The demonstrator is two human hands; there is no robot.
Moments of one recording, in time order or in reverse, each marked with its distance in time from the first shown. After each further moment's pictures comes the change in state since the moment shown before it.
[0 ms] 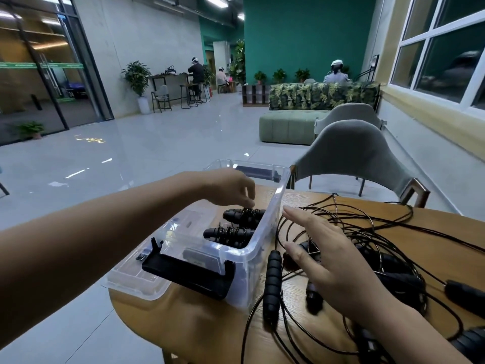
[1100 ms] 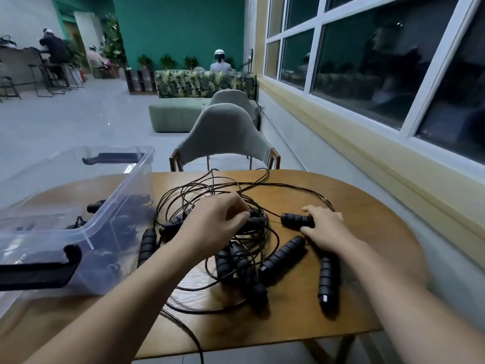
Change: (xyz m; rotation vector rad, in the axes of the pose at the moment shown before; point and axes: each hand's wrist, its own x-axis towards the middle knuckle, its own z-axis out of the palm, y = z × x) left_hand -0.013 0.250 0.121 -0.555 0.459 0.338; right_hand -0.153 0.204 -0.143 -0.557 -0.100 0.823
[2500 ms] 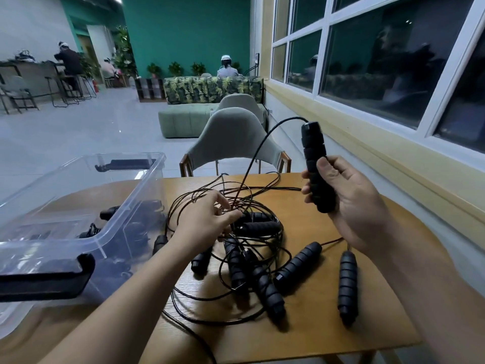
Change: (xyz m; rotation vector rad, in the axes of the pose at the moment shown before) left_hand 0.011 -0.043 -0.011 -0.106 0.009 -0.340; right_hand -0.073 -0.098 -0.106 1.576 0.074 -0.273
